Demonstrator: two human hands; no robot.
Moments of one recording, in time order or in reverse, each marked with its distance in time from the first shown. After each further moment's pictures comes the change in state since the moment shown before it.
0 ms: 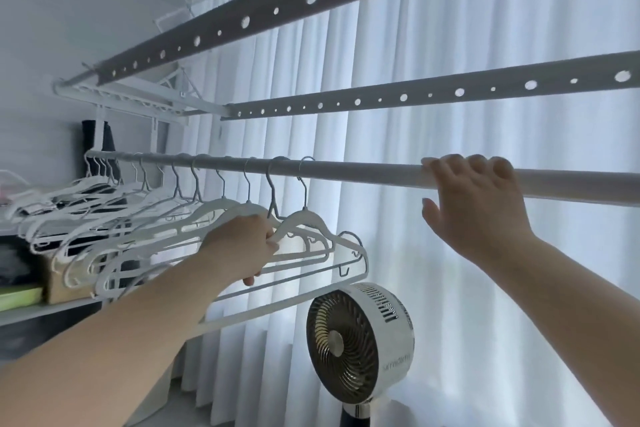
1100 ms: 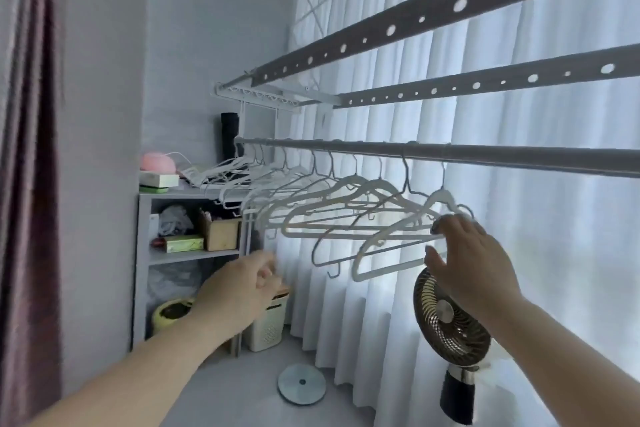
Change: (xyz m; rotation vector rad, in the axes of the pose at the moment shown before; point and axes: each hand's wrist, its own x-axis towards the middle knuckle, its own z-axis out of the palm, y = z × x) left_hand -0.184 -0.143 -0.030 -0.139 0.185 -0.190; right_hand -0.072 -0.150 -0.048 0.586 -0.305 0.005
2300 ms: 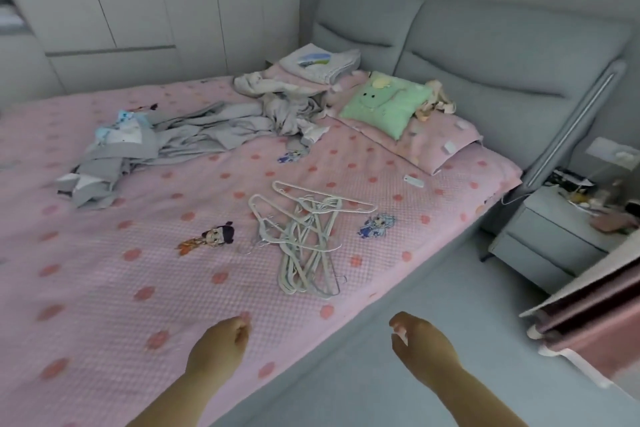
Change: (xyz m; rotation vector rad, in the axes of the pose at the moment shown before) left_hand -0.587 -0.489 -0.340 0.249 0.523 -1.815; right_hand -0.313 -0.864 0.230 0.520 -1.244 -1.280
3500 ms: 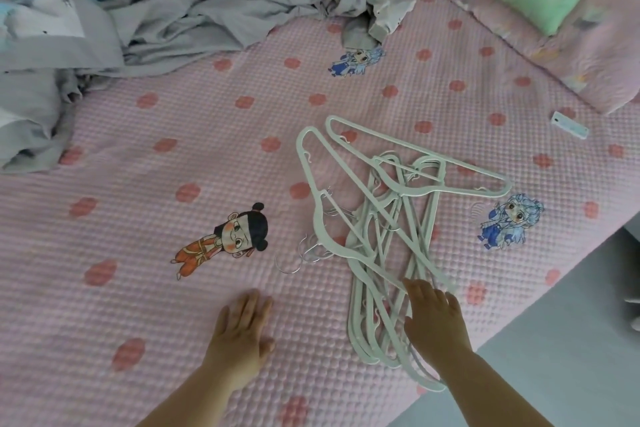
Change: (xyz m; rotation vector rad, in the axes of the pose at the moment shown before) left_hand 0.309 -0.162 0.056 0.582 -0.480 0.168; right_hand 0.340 -0.123 0.117 -0.288 -0.265 0.041
